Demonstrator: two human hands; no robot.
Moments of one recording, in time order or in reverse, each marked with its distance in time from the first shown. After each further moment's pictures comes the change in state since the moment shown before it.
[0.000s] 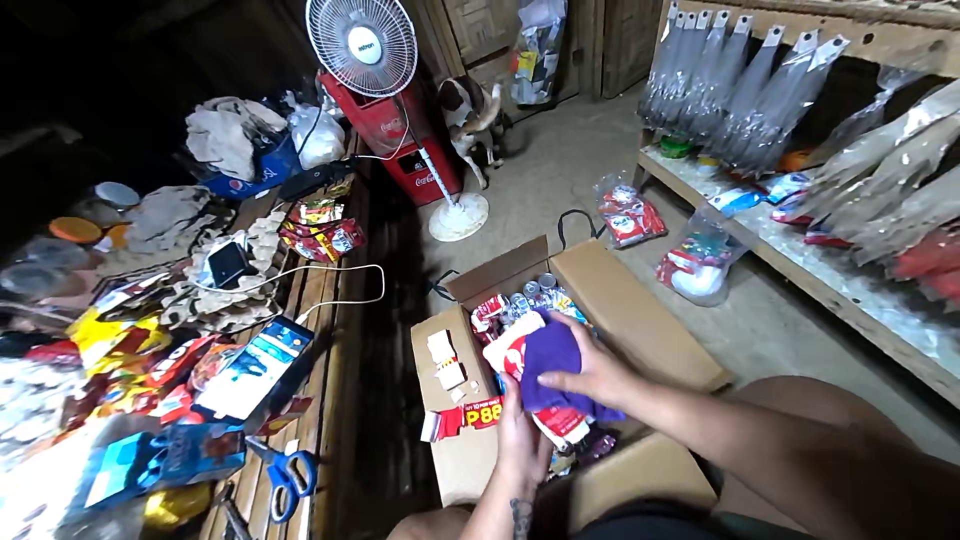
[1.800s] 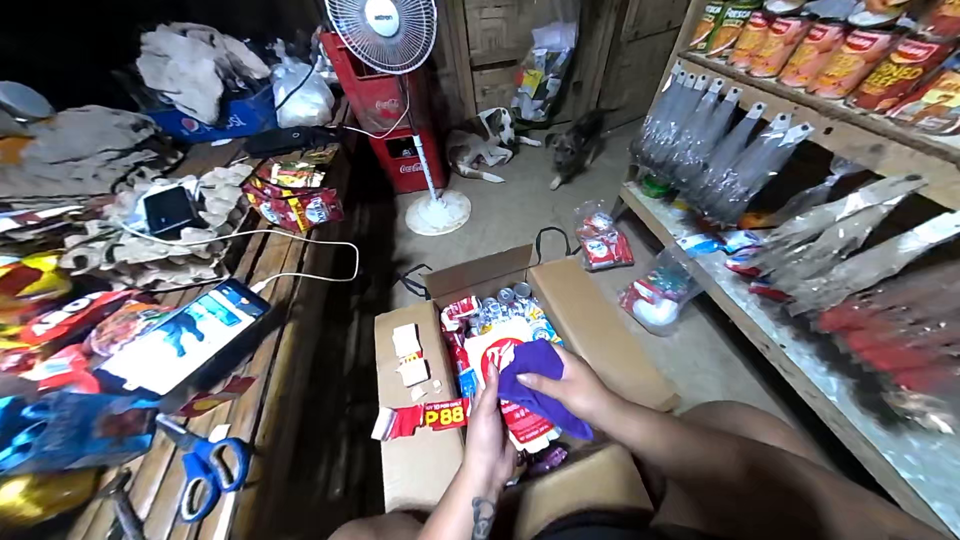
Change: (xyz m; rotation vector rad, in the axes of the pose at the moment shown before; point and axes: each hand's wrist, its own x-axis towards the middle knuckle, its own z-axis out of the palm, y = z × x) left_hand 0.011 -0.001 -0.011 -0.025 0.128 -0.012; right_hand 0.000 0.006 0.013 0.087 -0.007 0.055
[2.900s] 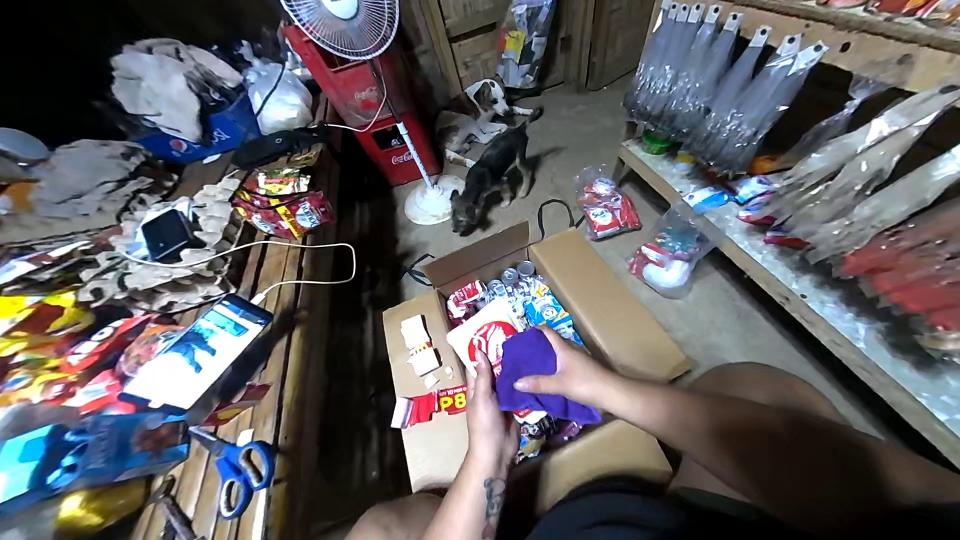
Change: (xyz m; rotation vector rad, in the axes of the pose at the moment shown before) left_hand -0.003 0.004 0.008 0.113 0.088 0.170; right_hand -0.005 -0.009 -0.004 -0.080 -0.180 0.107
